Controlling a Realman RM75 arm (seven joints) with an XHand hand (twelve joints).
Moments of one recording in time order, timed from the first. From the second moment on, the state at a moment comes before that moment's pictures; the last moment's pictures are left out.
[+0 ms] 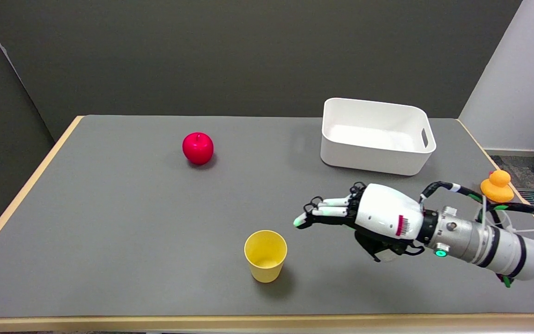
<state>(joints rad) -0.57 -0.83 -1.28 1.76 -0.57 0.88 1.40</state>
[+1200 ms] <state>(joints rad) -0.36 -0.83 -1.60 1.76 -0.70 0.68 1.42</state>
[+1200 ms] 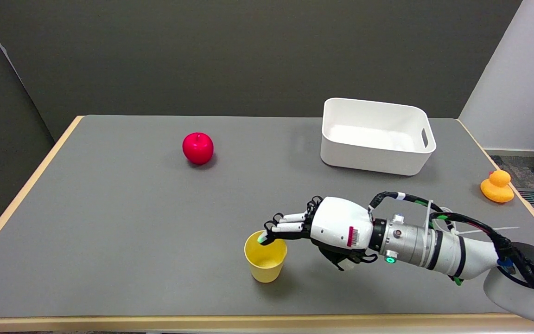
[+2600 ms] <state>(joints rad) -0.34 -0.82 -1.59 1.73 -0.67 0.69 1.43</state>
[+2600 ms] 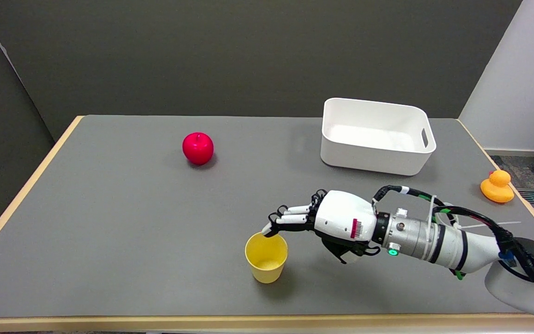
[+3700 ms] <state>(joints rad) -0.35 -0.82 -1.58 1.66 -0.63 0.70 1.43</state>
